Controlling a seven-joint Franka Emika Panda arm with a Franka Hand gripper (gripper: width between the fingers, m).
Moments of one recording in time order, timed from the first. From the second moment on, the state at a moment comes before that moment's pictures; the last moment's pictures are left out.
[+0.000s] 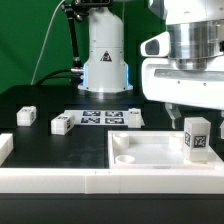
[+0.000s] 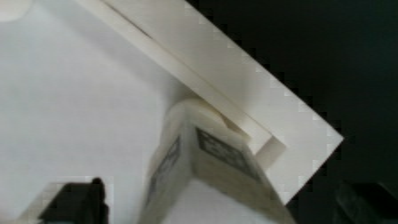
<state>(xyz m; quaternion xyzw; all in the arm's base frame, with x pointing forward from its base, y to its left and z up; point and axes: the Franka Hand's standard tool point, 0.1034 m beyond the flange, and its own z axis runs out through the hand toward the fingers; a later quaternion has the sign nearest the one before) 0.617 0.125 0.076 -0.92 0.38 0.00 0.06</state>
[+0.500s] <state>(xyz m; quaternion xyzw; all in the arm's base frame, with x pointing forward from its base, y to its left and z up) 0.616 0.123 0.076 -0.99 0.13 -0.02 0.04</state>
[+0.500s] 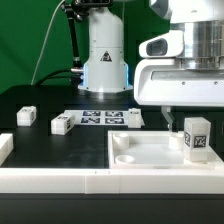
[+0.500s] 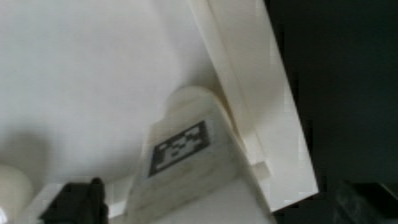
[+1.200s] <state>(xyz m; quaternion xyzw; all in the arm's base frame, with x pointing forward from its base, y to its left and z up) 0.615 0.121 0.074 -1.00 0.02 -0.02 0.03</state>
